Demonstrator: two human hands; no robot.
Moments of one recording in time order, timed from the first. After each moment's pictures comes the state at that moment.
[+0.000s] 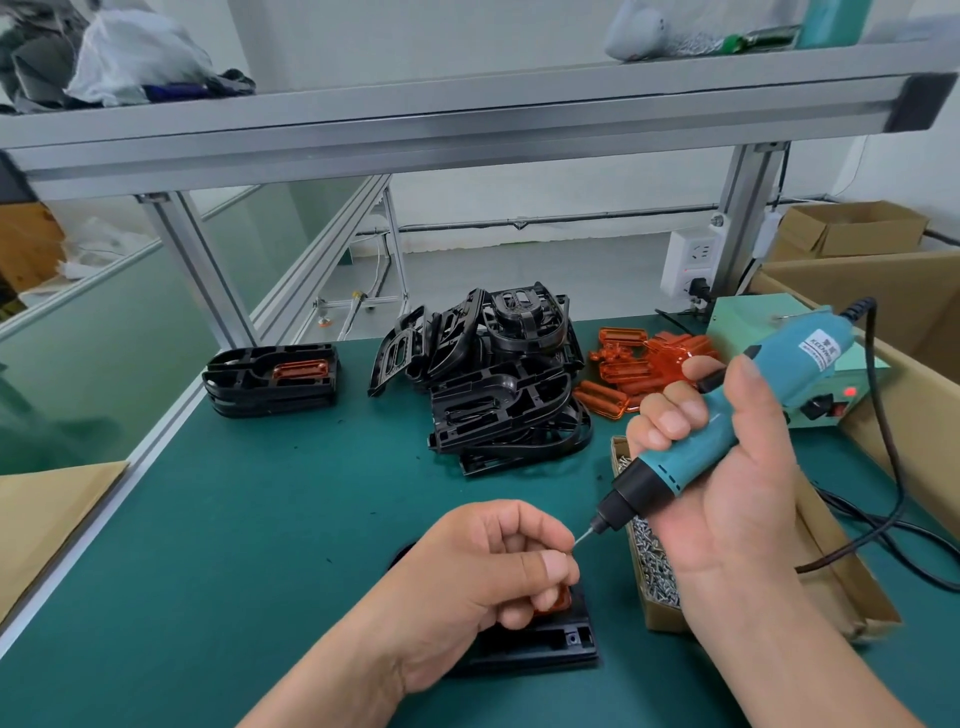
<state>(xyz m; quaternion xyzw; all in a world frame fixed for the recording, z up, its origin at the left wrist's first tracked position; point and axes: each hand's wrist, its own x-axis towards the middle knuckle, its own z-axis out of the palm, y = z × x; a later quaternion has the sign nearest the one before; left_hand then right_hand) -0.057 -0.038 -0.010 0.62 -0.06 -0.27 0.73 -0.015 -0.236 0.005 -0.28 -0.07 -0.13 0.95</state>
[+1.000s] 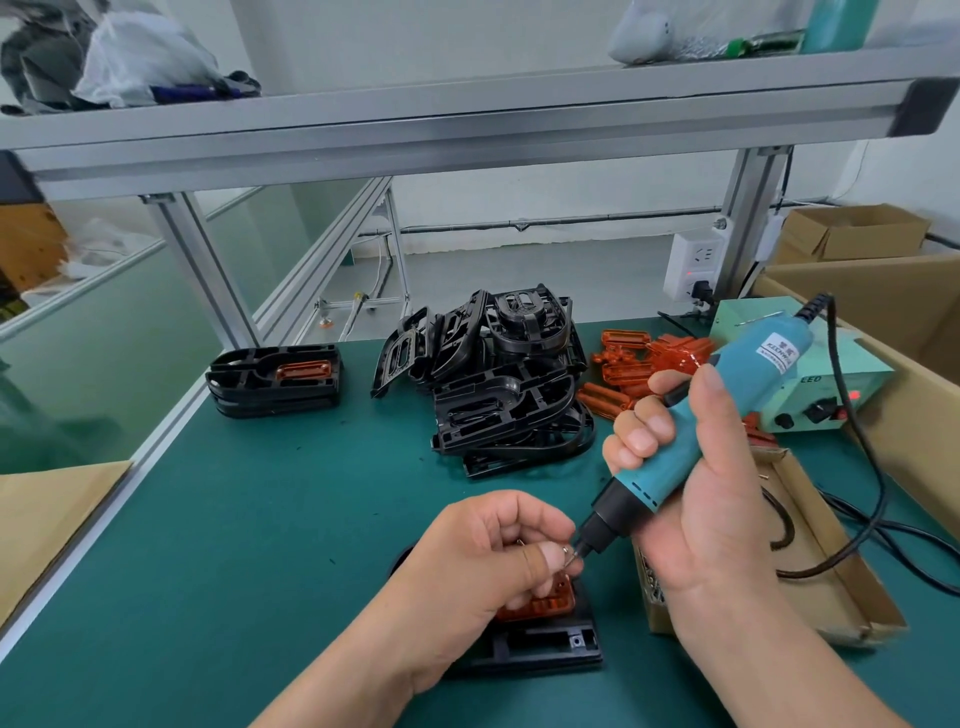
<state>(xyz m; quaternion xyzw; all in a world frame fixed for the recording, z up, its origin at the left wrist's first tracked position) -0.056 -0.038 -0.013 0.69 -0.07 -0.19 0.69 -0.017 -0.224 -0.004 -0.32 -0.07 -0.10 0.94</state>
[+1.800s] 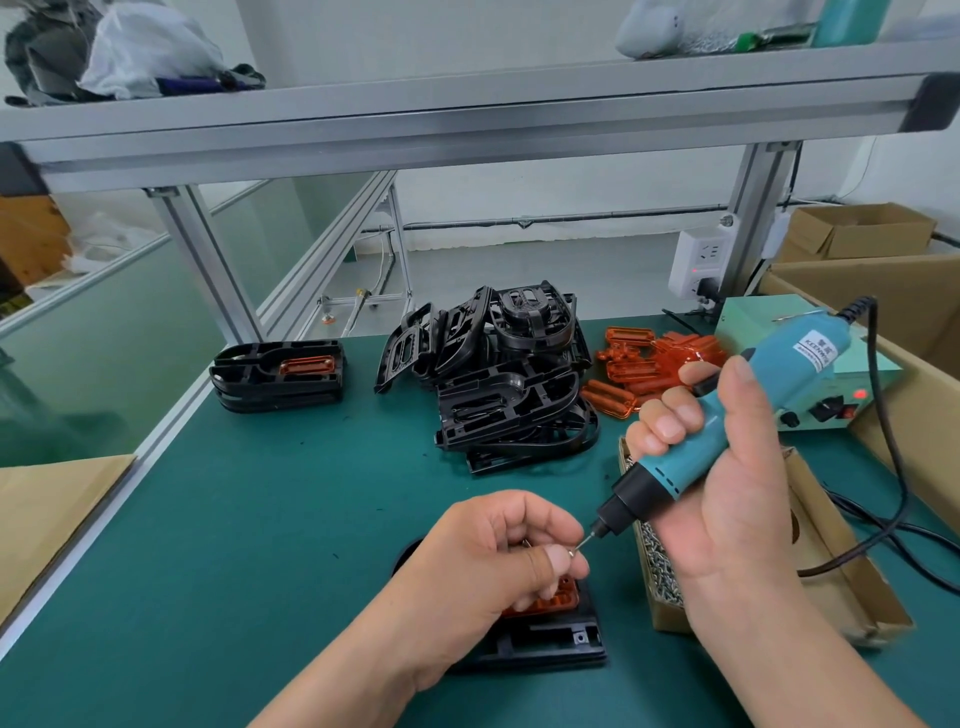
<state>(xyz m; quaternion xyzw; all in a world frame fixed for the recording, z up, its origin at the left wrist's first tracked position) -0.059 -0.037 -0.010 0.71 -0.09 -0.19 0.67 -0.012 -0.233 -0.003 -0.31 -0.06 -0.12 0.94</state>
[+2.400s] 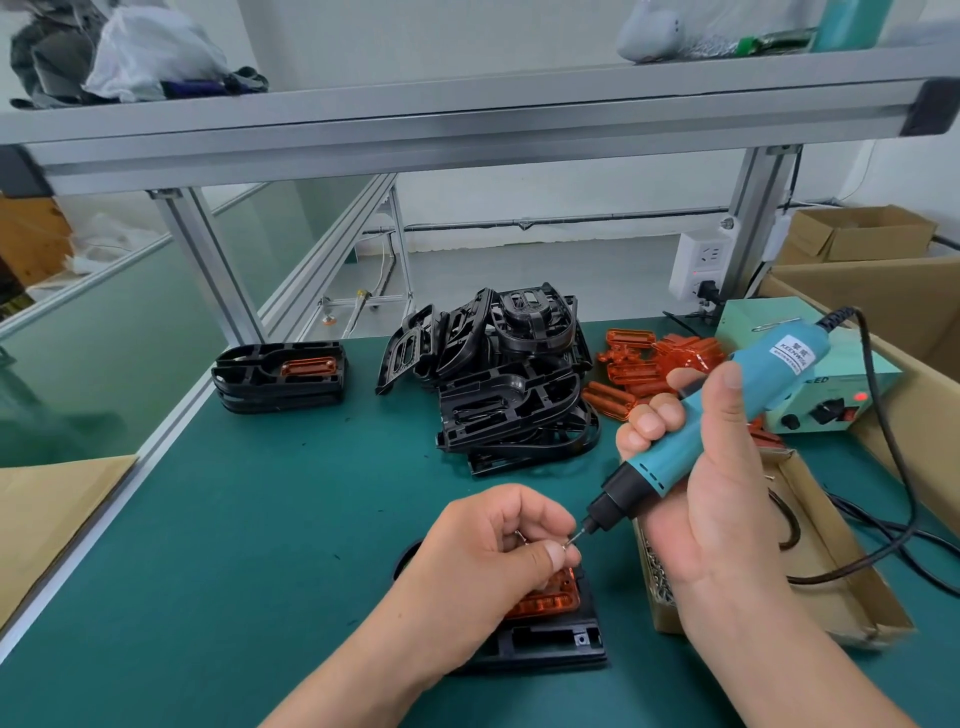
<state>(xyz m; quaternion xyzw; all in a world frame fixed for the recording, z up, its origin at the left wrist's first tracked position) -0.060 -0.039 -0.012 0.75 -0.09 -0.13 0.65 -0.011 -0.226 -0.008 -0.33 -0.05 -0.14 0.93</state>
